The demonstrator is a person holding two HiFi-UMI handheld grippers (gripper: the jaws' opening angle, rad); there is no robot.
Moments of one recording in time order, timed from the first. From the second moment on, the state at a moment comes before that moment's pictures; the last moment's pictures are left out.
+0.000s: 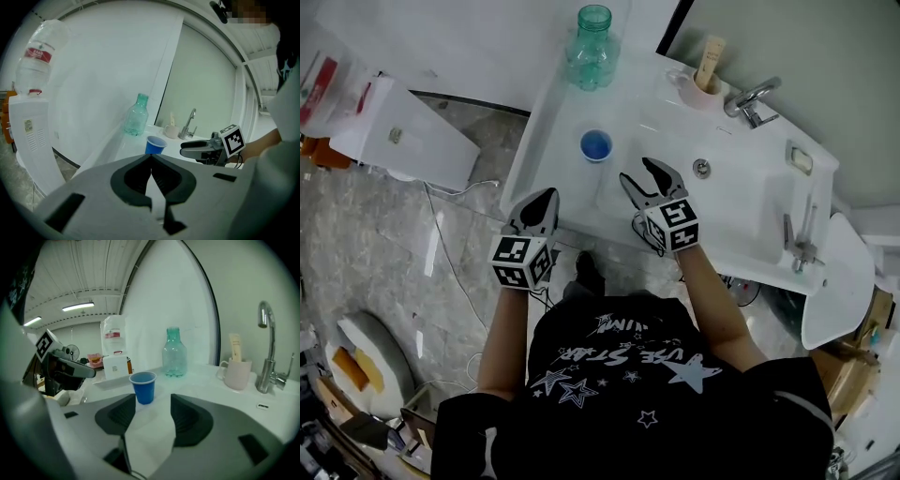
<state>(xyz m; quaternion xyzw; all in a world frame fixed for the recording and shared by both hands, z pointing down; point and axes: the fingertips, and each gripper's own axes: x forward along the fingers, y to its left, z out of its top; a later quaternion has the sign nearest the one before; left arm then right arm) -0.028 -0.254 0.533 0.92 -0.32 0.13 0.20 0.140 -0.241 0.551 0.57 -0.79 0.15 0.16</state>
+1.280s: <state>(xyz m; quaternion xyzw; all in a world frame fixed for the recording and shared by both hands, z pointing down) -0.006 -0.022 0.484 0.90 -0.41 0.08 0.16 0.141 -0.016 0.483 0.49 -0.85 0.06 0.17</state>
